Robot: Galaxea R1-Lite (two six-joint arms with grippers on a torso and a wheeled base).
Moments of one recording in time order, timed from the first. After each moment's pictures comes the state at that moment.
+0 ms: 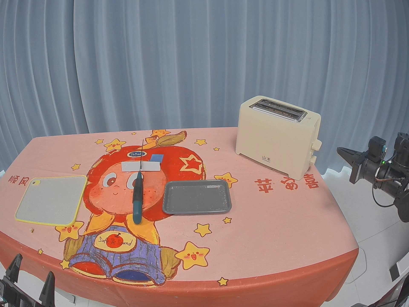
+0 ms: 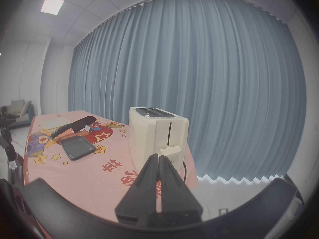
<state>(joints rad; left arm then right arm) 0.01 0.02 -0.02 0.00 -0.02 0.01 -0.04 1.69 -0.50 -1.00 0.41 -0.15</state>
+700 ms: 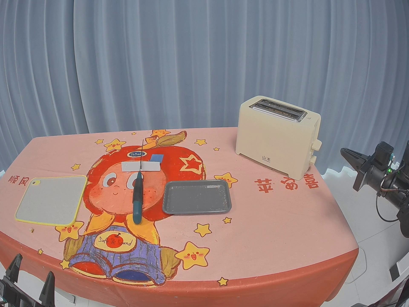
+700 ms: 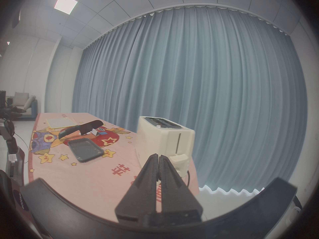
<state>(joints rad) 0.01 0.02 -0.02 0.00 -0.02 0.01 0.00 1.61 -0.36 -1.17 0.42 -0.17</state>
